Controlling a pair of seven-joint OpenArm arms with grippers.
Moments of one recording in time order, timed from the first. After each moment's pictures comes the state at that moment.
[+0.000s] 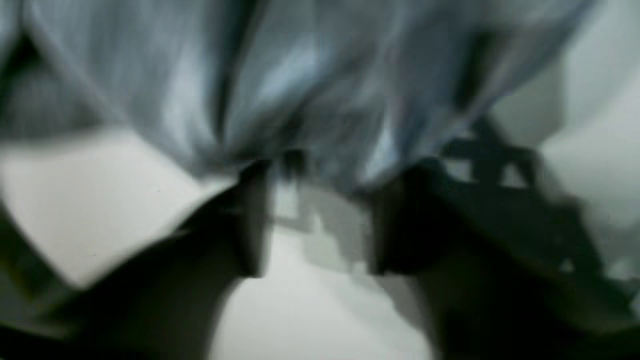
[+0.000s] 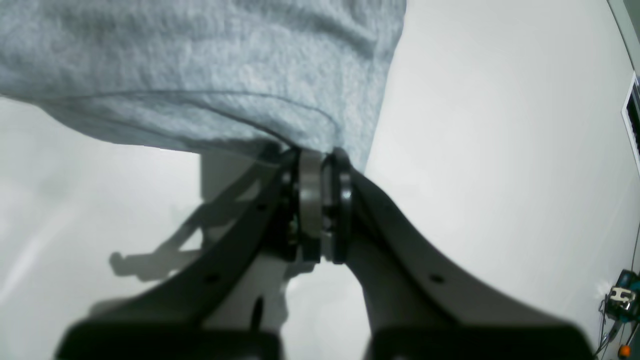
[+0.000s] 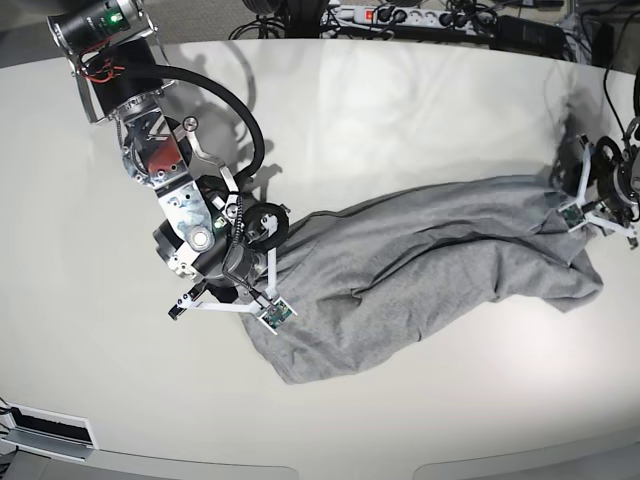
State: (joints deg) left arm -3.6 -50.1 25.0 63.7 9.6 -30.9 14.7; right arm 10.9 6.9 -24.4 89.1 -9.0 13.8 -58.8
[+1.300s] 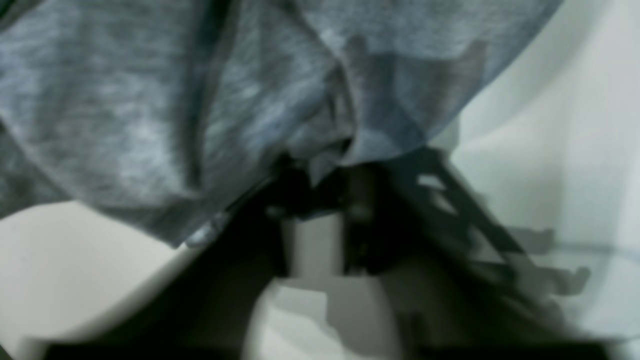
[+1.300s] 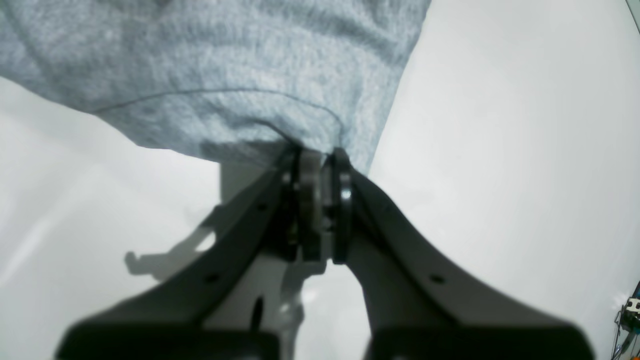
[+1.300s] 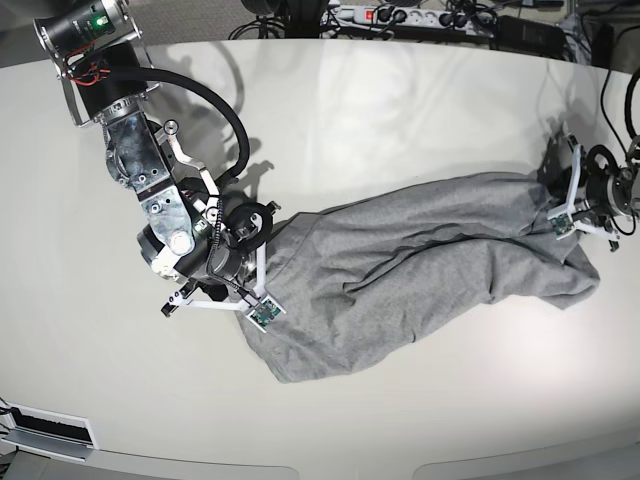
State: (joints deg) left arm -7.9 -47.6 25.0 61.2 4.9 -42.1 13.5; right arm 11.2 9.8 -24.5 89.1 -3.2 15.2 -58.4
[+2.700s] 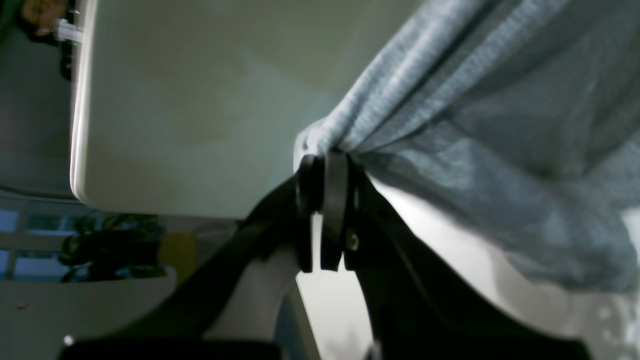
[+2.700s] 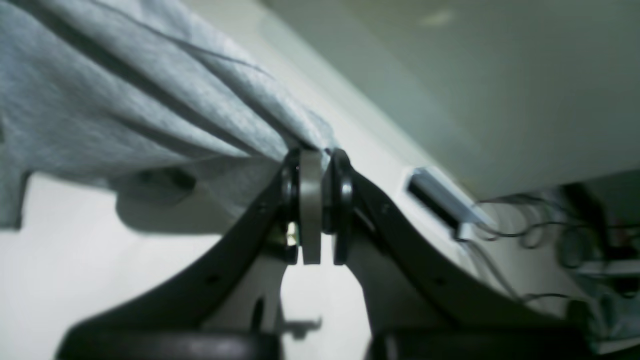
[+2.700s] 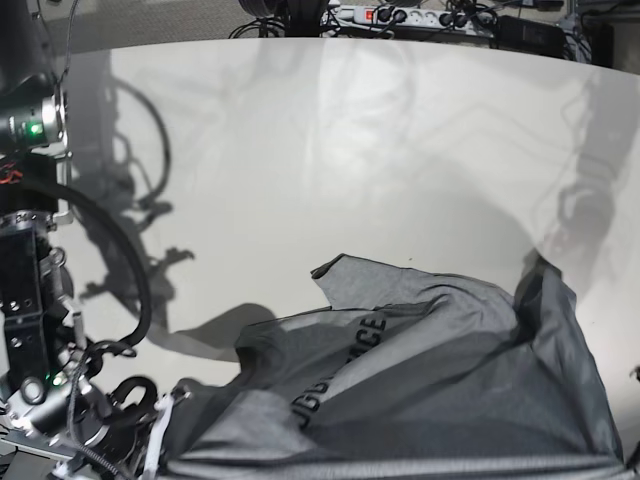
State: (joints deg) left arm -39.1 -62.0 25.7 89.2 -14.7 -26.2 27.8; right arm 32.7 19.5 -12.0 95.5 5.2 19.8 -56.6
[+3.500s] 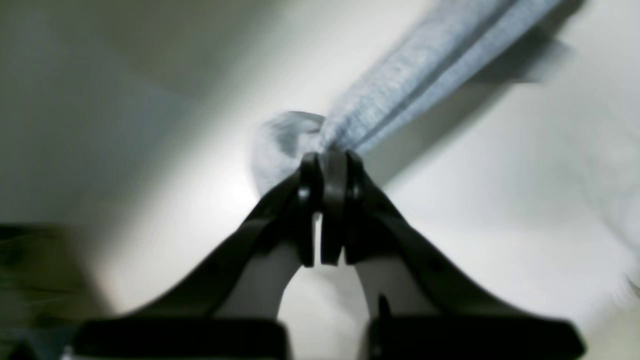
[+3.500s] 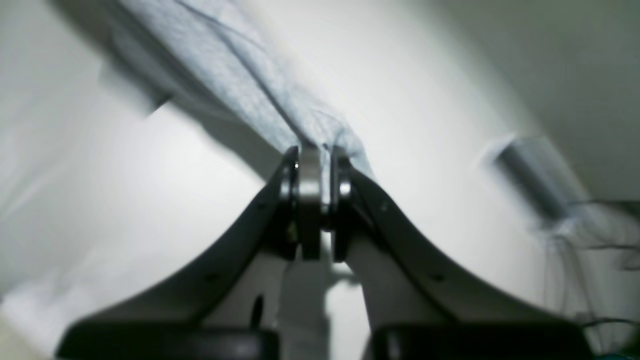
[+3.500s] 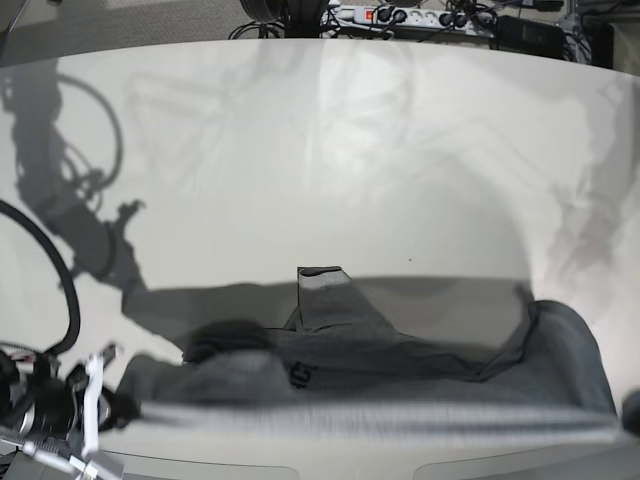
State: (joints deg) left arm -49.0 -62.6 25.3 83.0 -70.6 -44.0 70.5; right arm 33.9 33.5 -12.1 95.8 45.8 36.9 -79.6
